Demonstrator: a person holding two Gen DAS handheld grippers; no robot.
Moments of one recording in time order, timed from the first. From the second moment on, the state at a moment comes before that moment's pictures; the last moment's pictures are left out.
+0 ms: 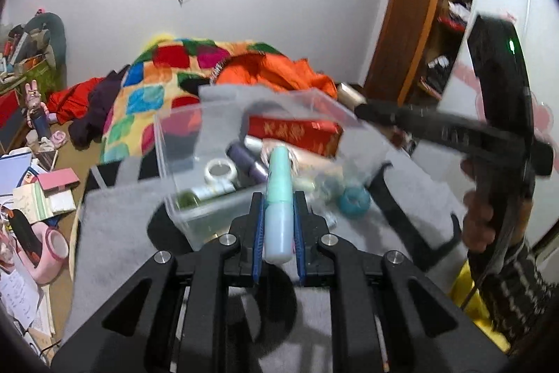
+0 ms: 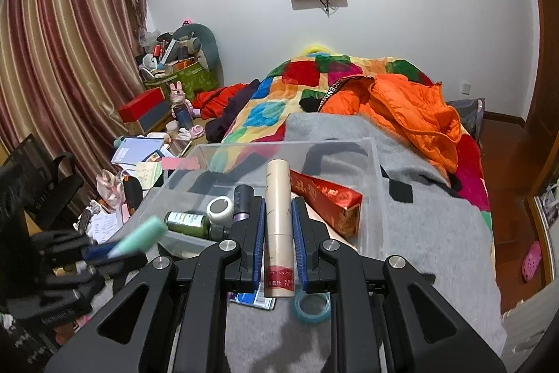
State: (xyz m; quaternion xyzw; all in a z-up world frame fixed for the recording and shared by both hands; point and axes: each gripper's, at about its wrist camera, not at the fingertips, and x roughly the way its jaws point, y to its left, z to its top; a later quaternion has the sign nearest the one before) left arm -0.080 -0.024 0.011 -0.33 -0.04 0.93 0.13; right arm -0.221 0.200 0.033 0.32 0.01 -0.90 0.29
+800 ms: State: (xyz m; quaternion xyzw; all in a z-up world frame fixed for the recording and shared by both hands) left arm -0.147 -0.030 -0.005 -0.34 -0.05 0.93 0.10; right arm -0.261 0.165 -0.006 0.37 0.05 -0.88 0.29
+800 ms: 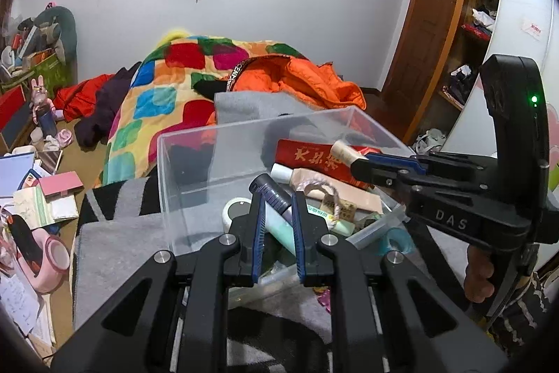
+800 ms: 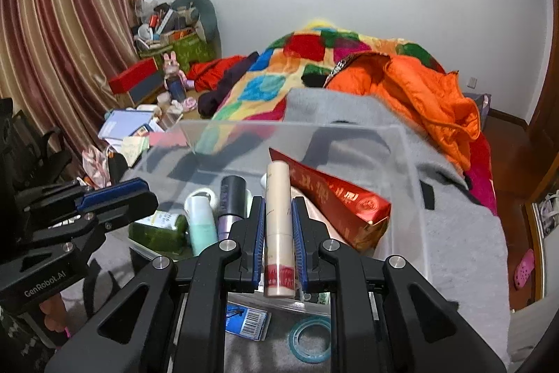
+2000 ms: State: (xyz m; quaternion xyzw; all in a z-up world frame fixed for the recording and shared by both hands) left arm -0.090 -0.012 0.002 -0.34 -0.03 0.93 0.10; right arm -0.185 0.213 0.003 0.34 0.09 -0.90 0.26
